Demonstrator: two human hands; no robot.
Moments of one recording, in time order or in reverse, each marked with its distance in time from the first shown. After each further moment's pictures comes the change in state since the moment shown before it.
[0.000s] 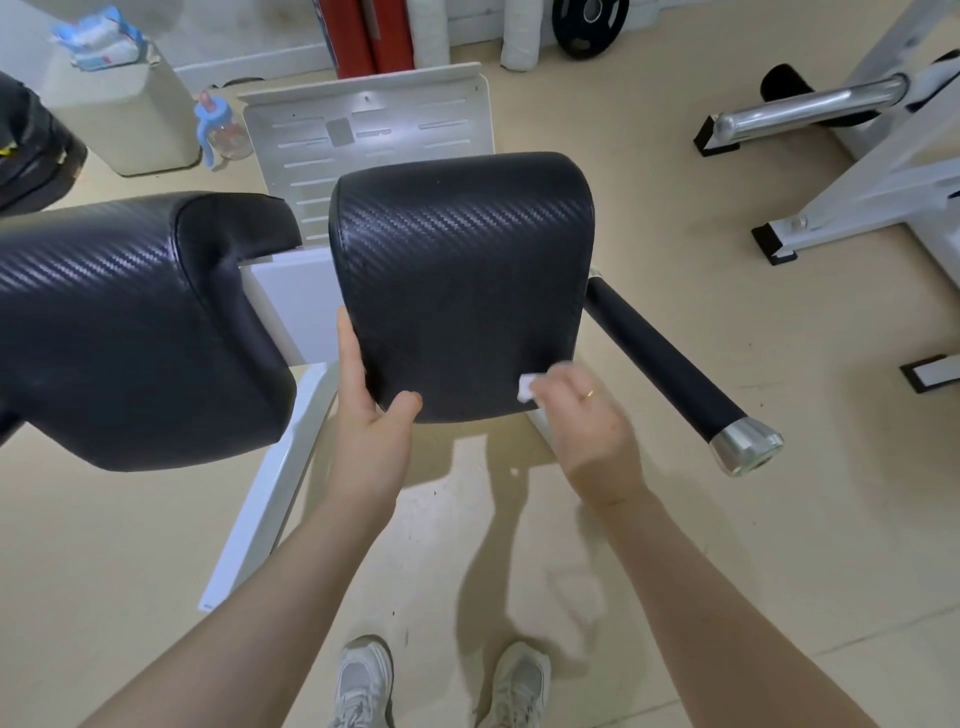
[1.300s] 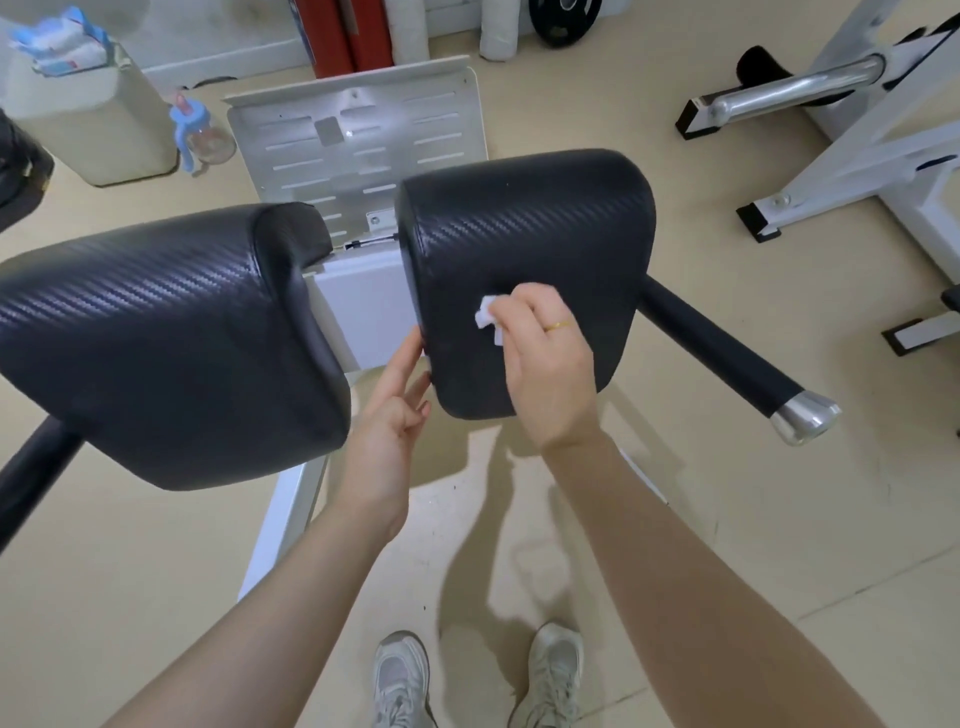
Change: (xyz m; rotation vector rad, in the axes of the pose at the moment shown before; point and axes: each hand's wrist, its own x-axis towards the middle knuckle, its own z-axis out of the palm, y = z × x) left_hand 0.008 -0.002 -0.059 -0.180 -0.278 -0.251; right_hand 0.029 -0.086 0.049 -0.041 0.299 -0.299
